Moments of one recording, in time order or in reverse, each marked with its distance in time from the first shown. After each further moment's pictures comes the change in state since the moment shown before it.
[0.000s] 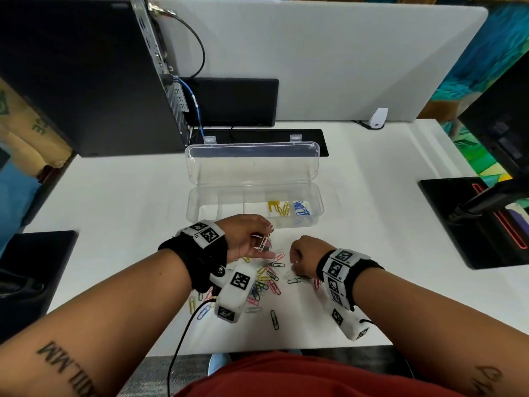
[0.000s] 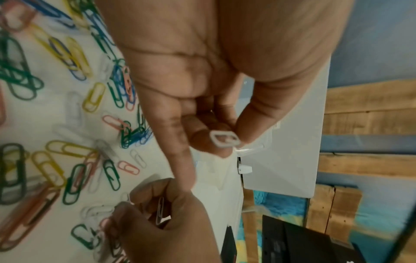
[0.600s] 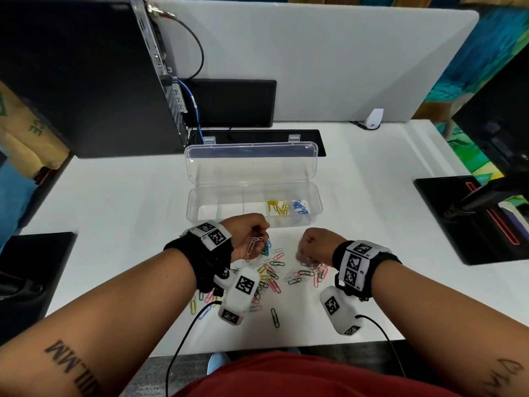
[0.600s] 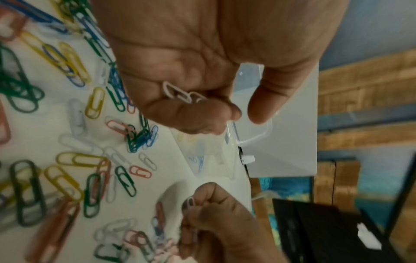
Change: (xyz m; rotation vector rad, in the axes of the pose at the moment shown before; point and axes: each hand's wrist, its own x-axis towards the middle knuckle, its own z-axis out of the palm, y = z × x) left_hand 0.000 0.002 0.008 0.094 0.149 -0.143; right_hand -0.005 0.014 -0.014 0.549 -0.007 0.115
